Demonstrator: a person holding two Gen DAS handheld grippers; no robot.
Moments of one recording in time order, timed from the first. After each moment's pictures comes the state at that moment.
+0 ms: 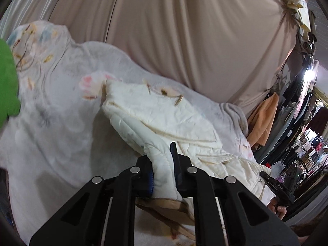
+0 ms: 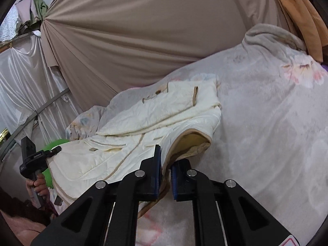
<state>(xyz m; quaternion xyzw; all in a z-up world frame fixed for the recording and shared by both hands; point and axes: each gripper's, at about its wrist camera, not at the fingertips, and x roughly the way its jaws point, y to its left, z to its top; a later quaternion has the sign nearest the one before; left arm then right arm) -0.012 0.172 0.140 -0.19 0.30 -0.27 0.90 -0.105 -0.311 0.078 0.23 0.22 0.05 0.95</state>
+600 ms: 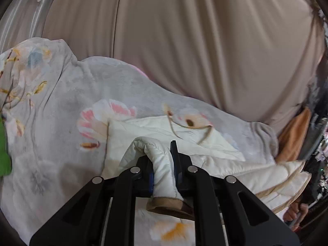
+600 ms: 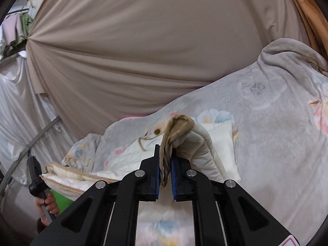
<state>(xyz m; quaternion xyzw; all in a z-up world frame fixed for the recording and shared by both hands) 0.176 0.122 0.160 -0.16 0.32 -0.18 0.92 0.079 -0.354 0.148 0.26 0.20 0.04 0.94</state>
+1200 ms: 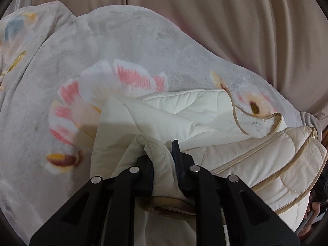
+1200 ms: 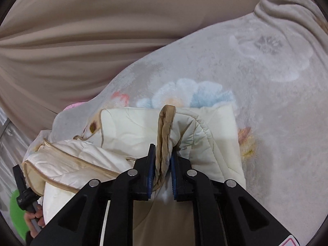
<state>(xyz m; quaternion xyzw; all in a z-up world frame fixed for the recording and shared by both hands) 0.317 0.077 0.030 -0.13 0.42 -0.10 0.89 0.267 -0.386 0.028 0.28 0.31 -0.04 0.91</state>
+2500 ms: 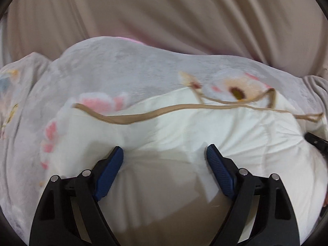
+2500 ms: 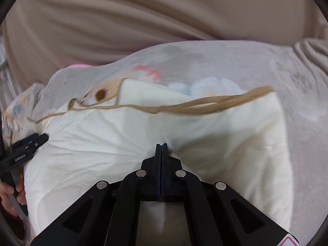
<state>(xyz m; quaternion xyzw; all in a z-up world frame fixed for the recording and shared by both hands) 0.321 -0.003 0.045 0.01 0.37 -0.08 0.92 0.297 -0.316 0.031 0.12 0.36 -0.02 0.92</state>
